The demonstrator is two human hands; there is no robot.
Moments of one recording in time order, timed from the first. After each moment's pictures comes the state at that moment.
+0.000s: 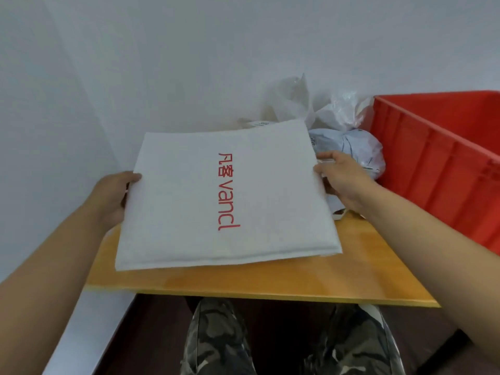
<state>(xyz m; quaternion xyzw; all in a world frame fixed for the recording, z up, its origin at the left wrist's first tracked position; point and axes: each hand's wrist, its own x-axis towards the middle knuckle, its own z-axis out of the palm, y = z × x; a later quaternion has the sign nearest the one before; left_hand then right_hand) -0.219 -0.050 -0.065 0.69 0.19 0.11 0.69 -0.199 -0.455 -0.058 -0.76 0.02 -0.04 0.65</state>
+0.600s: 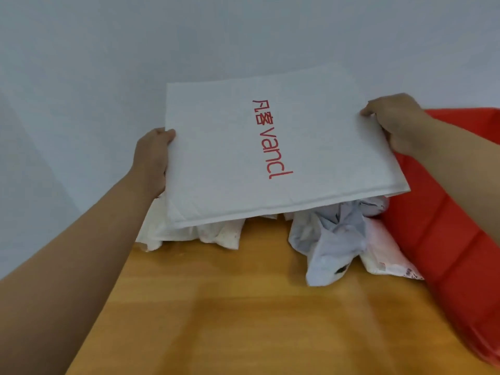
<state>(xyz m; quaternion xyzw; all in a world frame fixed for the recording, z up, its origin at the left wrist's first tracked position) -0.018 -0.173 -0.010 0.67 0.07 0.16 0.73 -0.012 -0.565 0.037 -0.77 0.13 -0.18 0.59</state>
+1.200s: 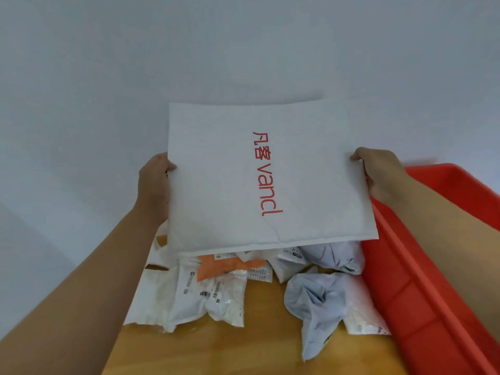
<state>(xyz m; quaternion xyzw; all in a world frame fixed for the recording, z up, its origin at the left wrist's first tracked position) 0.068 -0.182 0.175 0.67 0.07 0.09 0.73 0.043 -0.572 0.170 -0.67 0.25 -0.13 0.69</state>
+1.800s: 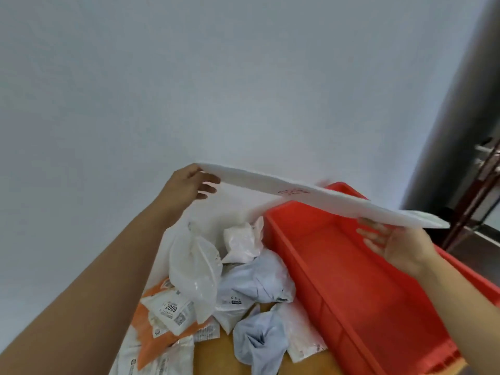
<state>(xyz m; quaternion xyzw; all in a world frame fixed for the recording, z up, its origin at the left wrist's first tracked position) 0.090 -0.407 0.298 0.79 -0.22 -0.08 0.56 -0.131 -0.760 0.168 -0.46 0.32 -0.18 0.81</state>
